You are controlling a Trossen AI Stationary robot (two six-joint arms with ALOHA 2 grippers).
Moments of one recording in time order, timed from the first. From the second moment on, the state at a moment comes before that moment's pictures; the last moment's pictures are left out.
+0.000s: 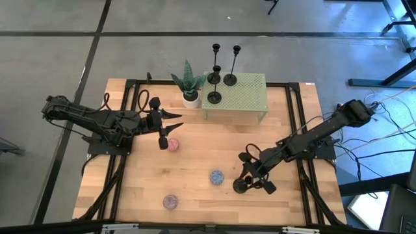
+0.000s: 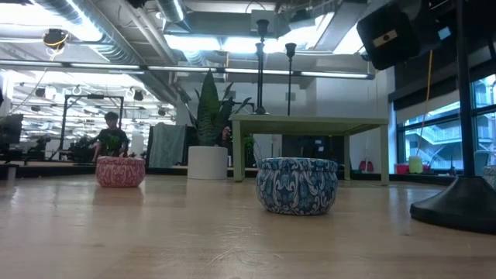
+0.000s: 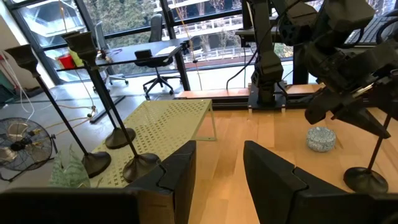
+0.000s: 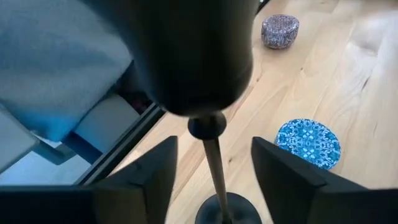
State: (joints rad) left arm -0.23 0.88 0.78 -0.08 -0.56 0.07; right arm 0.48 1.32 0.65 0.13 -0.21 0.05
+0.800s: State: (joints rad) left arm -0.23 0.88 0.78 -0.08 -0.56 0.06; right arm 0.46 1.29 0.70 0.28 0.17 0.02
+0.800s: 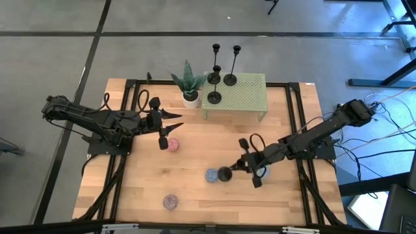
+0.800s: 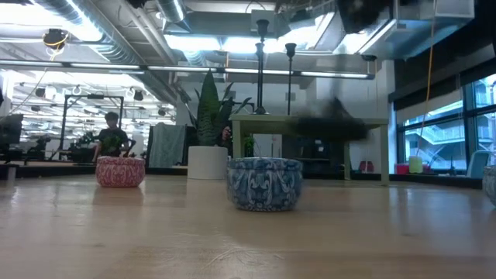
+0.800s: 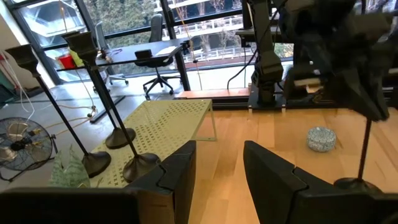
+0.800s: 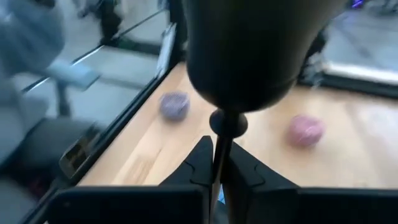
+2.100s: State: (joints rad) left arm -0.23 0.88 0.78 -0.08 -0.53 0.07; right arm -0.37 1.38 1.19 -0.27 0.18 0.00
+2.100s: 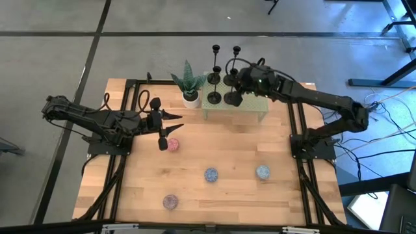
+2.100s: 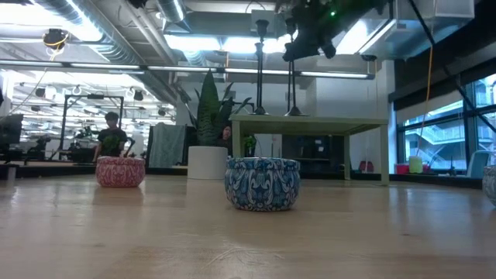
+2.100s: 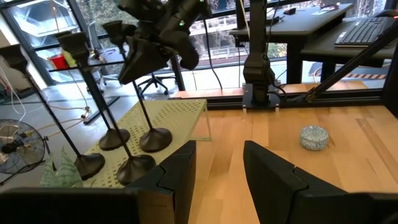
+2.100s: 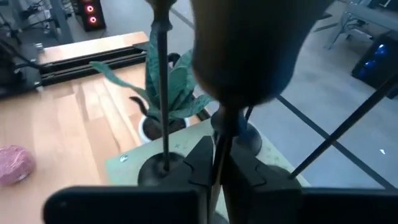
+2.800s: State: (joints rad) left arm -0.23 0.88 0.78 -0.09 -0.53 0.07; right arm -0.40 1.41 1.18 -0.26 0.18 -0.04
